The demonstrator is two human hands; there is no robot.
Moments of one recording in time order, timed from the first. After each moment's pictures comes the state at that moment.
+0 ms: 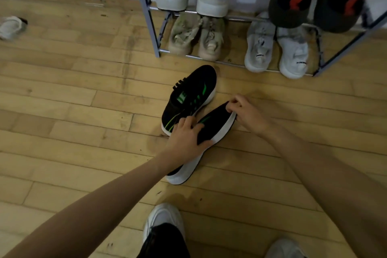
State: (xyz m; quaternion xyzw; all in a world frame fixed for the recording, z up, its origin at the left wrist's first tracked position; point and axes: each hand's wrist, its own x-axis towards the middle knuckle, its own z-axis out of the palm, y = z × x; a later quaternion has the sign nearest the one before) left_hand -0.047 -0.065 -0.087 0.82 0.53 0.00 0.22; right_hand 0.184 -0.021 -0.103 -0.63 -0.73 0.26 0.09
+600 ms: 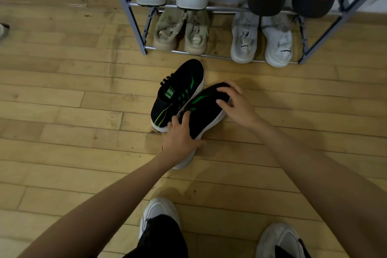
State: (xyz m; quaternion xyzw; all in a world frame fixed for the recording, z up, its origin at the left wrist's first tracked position) left_hand -0.024 -0.082 -0.087 0.72 0.62 0.00 0.30; right_hand 0.180 -0.046 -0.086 -0.66 -0.62 0.34 0.23
